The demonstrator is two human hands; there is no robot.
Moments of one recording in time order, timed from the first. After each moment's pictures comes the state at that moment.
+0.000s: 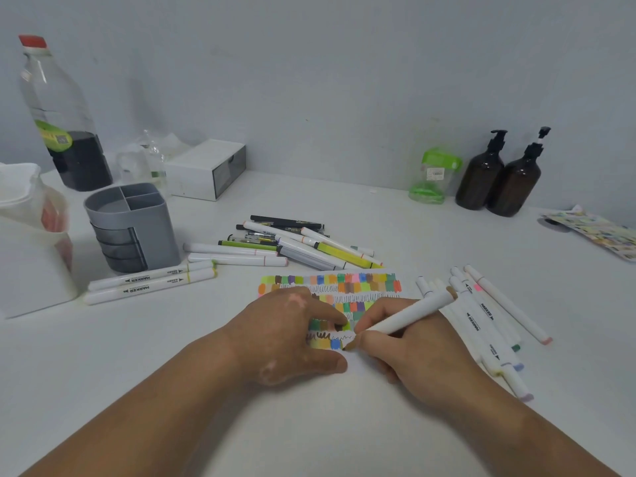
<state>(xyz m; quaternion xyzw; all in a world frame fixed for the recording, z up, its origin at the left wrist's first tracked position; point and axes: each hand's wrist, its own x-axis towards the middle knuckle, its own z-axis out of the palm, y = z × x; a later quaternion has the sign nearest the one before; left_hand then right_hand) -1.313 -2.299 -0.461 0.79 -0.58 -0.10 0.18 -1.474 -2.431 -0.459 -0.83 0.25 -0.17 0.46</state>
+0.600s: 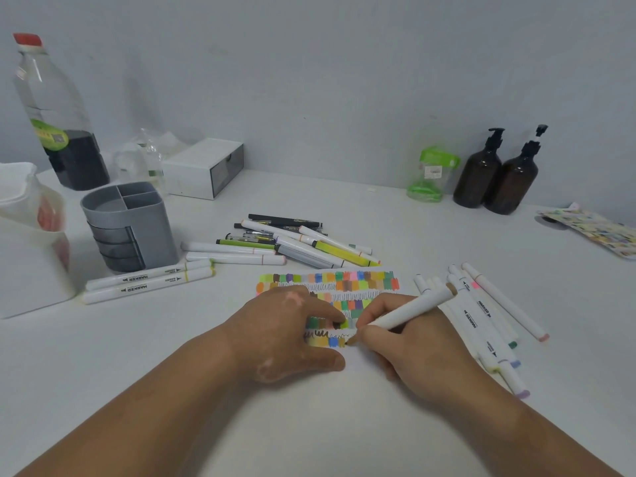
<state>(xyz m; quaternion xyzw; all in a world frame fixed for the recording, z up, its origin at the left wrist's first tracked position) -1.313 -2.299 -0.460 0.79 -0.58 -0.10 0.18 -1.475 -2.429 -0.454 -0.83 0.27 -0.17 0.46</state>
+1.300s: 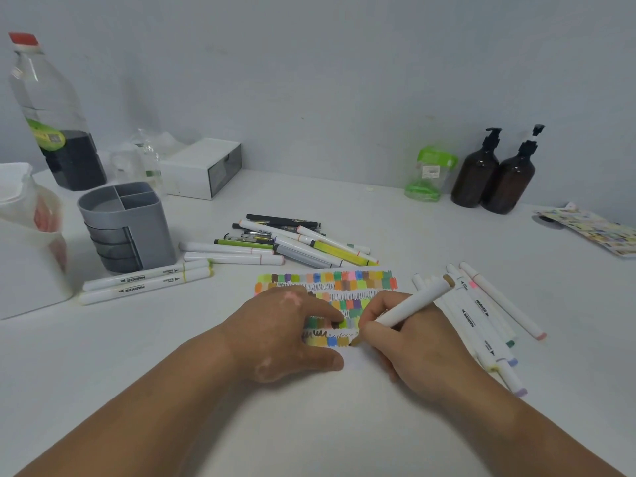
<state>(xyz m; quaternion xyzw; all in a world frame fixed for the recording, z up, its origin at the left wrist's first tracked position) -1.315 -2.297 -0.457 0.80 -0.57 -0.11 0.16 -1.475 -2.431 -0.456 -0.84 0.27 -0.17 0.43</state>
